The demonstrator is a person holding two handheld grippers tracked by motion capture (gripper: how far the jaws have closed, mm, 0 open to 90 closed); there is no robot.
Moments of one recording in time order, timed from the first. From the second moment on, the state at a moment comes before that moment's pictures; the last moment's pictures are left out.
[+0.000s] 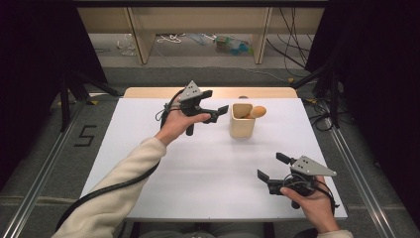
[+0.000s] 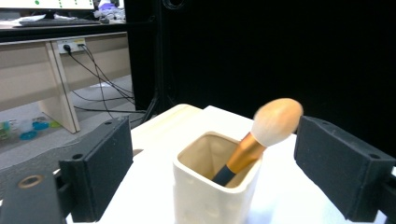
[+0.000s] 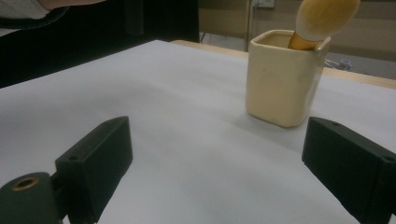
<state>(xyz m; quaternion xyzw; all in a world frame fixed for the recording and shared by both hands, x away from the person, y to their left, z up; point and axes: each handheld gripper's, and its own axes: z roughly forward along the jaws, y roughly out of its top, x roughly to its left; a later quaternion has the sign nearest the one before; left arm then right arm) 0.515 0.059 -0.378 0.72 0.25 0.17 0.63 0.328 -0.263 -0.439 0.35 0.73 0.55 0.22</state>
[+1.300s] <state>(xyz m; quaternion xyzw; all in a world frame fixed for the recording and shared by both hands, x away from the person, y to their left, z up) 0.408 0.188 -0.388 0.70 0.24 0.19 0.65 0.329 -0.266 -0.436 0.35 0.72 0.55 0.23</state>
